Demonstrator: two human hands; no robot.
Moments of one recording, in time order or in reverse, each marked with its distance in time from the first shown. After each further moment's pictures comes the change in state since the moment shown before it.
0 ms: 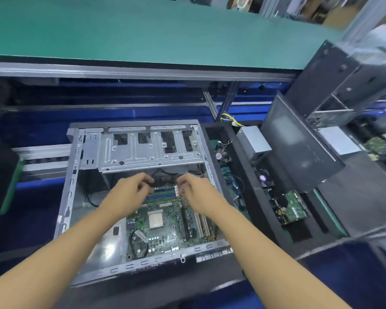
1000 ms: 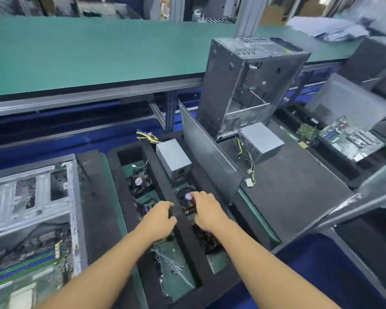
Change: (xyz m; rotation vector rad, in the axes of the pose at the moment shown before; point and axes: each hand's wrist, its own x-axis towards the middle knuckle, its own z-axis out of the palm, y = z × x) left_hand 0.109 0.240 0.253 0.205 -0.364 0.098; right_hand -0.020 0.283 -0.151 -0.258 0.106 0.274
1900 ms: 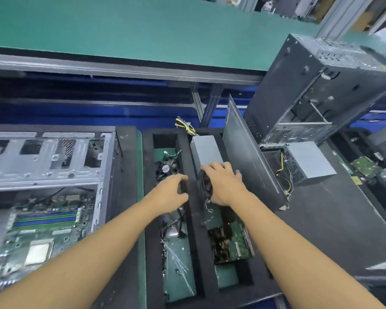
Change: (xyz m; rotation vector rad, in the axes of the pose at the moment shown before) left_hand 0.020 -0.022 -0.044 -0.260 0.170 -0.048; right_hand 0.075 -0.039 -0.057 -0.433 -0.061 -0.275
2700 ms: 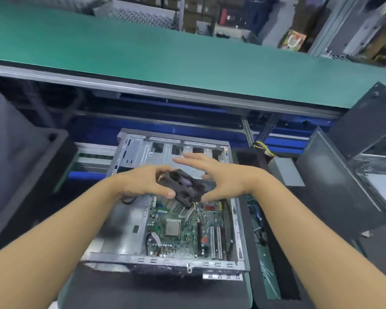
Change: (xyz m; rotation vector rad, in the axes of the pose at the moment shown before) left_hand -0.220 -0.181 -0.255 -0.276 -0.084 0.112; right_hand -0.063 -0.311 -0.123 0.269 -0.227 -0.752
